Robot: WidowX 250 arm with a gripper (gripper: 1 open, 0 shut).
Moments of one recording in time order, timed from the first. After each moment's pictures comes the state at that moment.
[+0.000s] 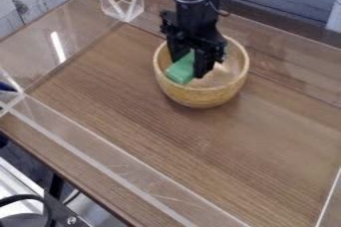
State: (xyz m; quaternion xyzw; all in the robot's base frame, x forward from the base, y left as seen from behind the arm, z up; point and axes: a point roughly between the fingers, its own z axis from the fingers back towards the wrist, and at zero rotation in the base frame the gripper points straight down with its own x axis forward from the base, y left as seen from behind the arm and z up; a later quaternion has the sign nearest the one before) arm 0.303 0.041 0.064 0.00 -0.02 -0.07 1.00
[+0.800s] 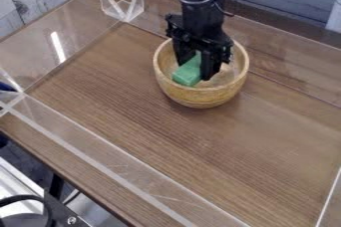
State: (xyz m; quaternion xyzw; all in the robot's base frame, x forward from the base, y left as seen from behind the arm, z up) arm 0.308 0.031 0.069 -0.02 -0.02 -0.07 1.00
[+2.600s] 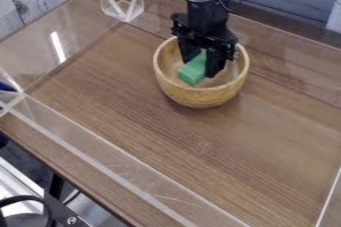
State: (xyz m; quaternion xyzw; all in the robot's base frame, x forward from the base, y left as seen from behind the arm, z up) arm 0.318 0.032 0.059 -0.03 -0.02 -0.07 1.00
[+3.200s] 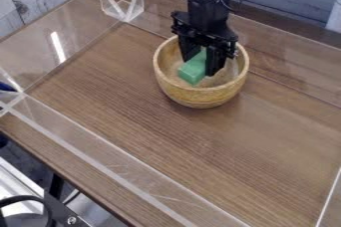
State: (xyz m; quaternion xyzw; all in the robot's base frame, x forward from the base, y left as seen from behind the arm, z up) arm 0.318 0.032 0.062 -0.03 -0.01 -0.06 1.00
